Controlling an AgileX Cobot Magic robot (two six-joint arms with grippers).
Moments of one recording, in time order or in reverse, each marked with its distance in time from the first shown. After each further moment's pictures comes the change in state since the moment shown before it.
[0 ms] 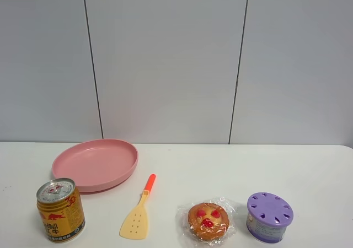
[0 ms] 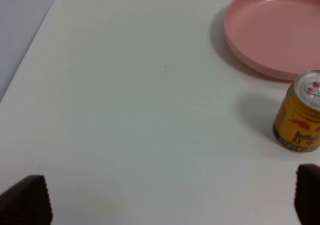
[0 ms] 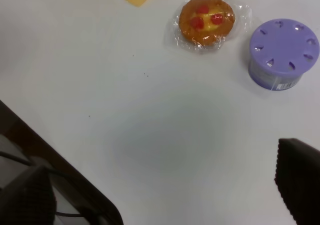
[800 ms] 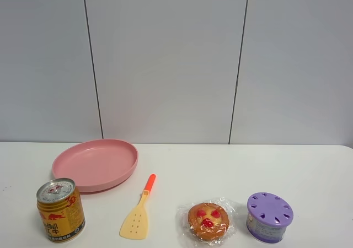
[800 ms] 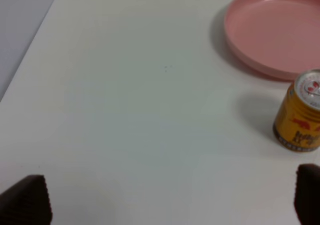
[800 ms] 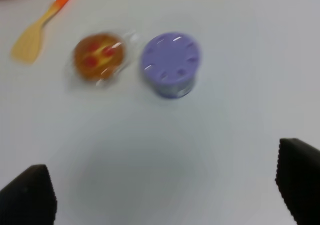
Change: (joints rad) left arm 0.000 0.000 0.000 0.000 0.000 0.000; right arm -0.462 -0.092 0.000 0.002 -0.002 -0.002
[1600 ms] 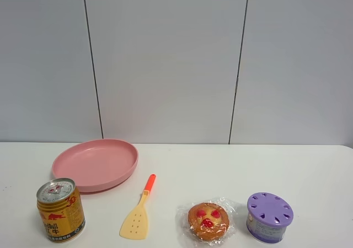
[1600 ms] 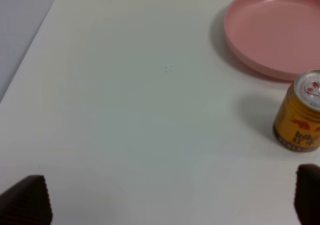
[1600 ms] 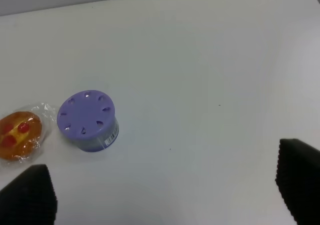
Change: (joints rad) left arm 0.000 0.000 0.000 0.000 0.000 0.000; right arm -0.331 -0.112 0.000 0.009 0.000 0.000
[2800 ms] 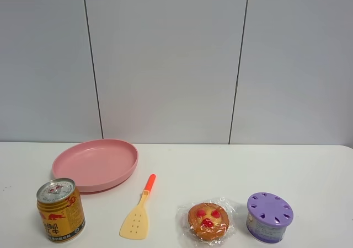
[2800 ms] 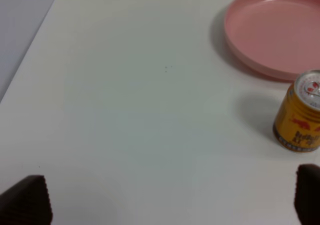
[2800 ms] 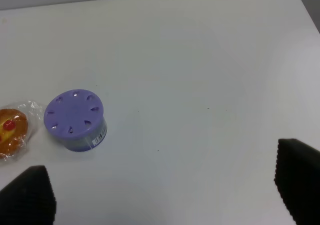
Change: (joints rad) left arm 0.000 0.000 0.000 0.000 0.000 0.000; right arm 0.000 0.000 0.000 -0.020 0.000 -0.037
